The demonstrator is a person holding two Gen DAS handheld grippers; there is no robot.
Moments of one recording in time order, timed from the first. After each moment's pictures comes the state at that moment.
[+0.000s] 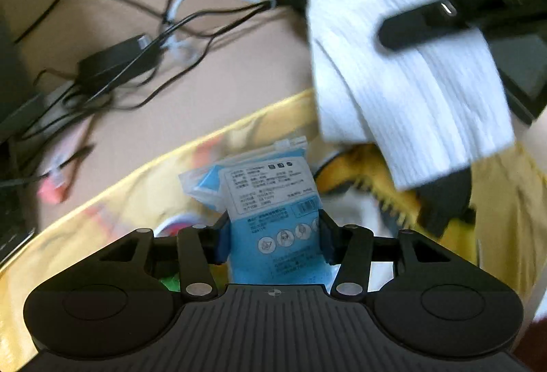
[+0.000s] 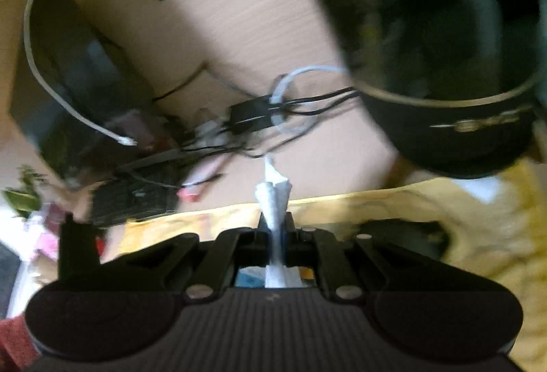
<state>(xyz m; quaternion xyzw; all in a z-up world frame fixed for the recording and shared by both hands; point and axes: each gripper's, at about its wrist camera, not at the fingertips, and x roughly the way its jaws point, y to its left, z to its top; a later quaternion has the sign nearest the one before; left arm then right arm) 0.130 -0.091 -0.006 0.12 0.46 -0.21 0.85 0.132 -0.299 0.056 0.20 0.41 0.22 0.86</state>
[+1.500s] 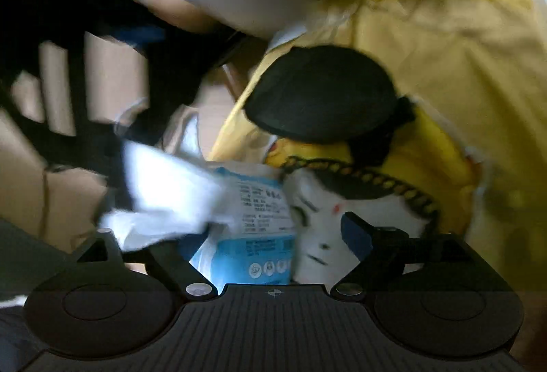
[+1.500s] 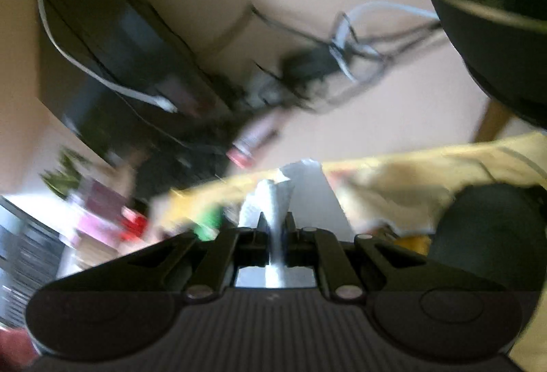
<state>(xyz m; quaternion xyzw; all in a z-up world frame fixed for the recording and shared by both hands) 0.030 -0.165 -0.022 0.43 0.29 -0.27 0.81 0.157 -0.240 0.026 0.22 0.46 0.28 0.81</state>
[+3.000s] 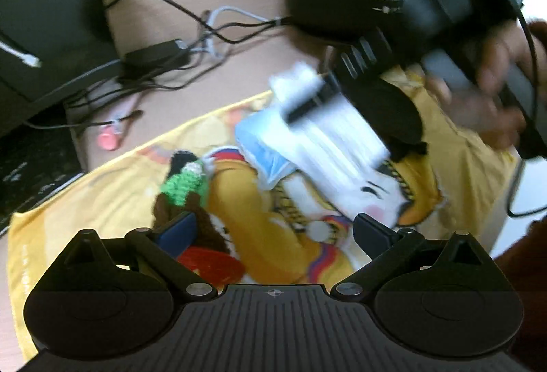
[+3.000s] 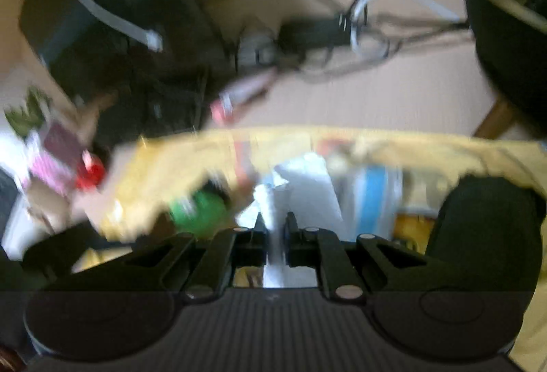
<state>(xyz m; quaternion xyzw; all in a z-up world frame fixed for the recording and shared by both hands) 0.025 -0.020 0.029 0.11 0.41 -0.25 0.87 0.145 -0.195 0.030 0.12 0.47 0.26 0.84</state>
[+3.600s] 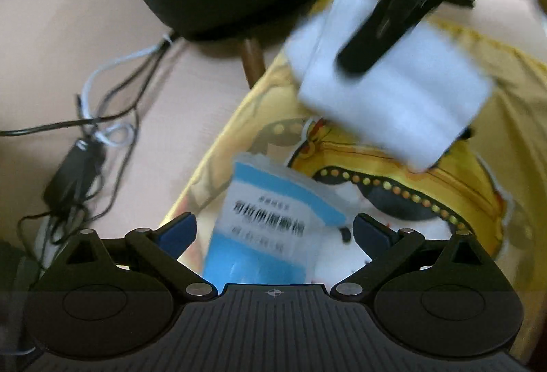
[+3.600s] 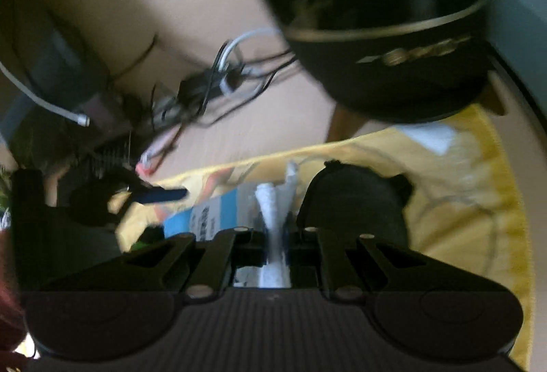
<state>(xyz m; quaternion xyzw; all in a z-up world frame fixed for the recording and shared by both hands) 0.130 -0.155 -0.013 0.35 0.39 -0.32 0.79 0.113 -0.317 0.027 0.19 0.45 0.14 0.86</state>
